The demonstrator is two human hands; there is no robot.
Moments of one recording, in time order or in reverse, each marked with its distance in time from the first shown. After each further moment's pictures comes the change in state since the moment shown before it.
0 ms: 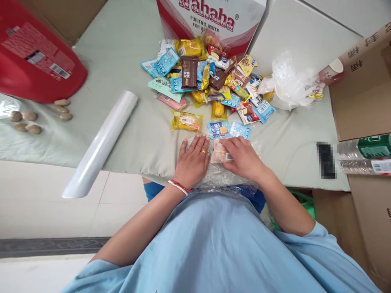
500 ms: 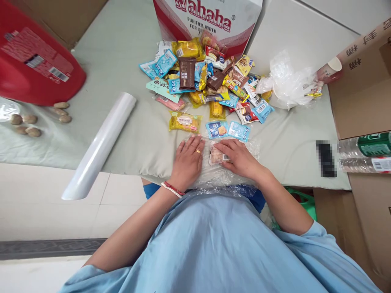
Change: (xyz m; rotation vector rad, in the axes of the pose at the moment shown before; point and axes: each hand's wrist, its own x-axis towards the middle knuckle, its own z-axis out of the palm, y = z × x) left_hand -0.002 -0.015 -0.004 -0.095 0.011 0.000; right_hand 0.001 0.014 0.019 0.101 -0.028 -0.097
